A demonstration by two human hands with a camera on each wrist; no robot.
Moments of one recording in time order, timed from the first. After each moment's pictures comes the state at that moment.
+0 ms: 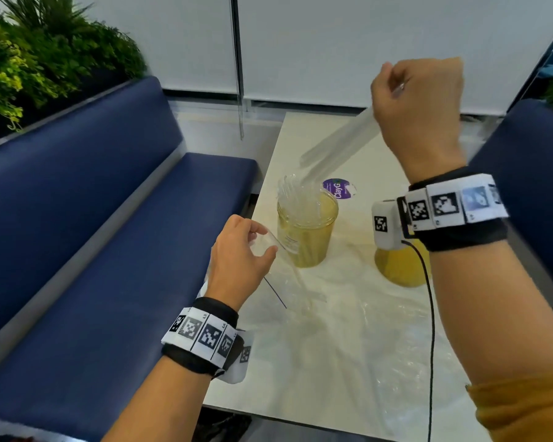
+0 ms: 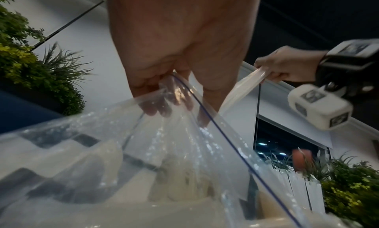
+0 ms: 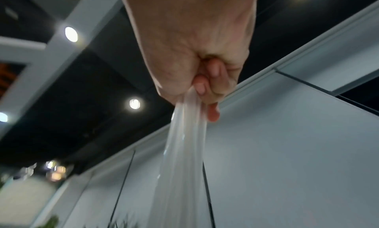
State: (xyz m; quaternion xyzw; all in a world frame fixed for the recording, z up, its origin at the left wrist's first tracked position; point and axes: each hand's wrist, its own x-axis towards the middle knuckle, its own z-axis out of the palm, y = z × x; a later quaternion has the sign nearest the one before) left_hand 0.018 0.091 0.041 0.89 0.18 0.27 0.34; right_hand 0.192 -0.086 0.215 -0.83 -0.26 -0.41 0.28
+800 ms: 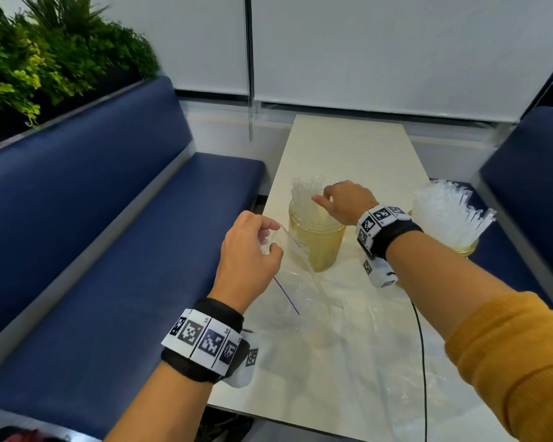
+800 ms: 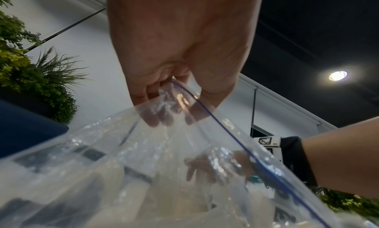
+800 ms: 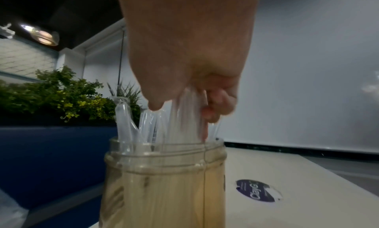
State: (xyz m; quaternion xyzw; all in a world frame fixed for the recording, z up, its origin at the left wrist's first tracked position) left_hand 0.011 0.095 0.056 0.88 0.15 0.27 0.35; right_hand 0.250 -0.027 0.058 -0.95 -0.32 -0.03 0.02
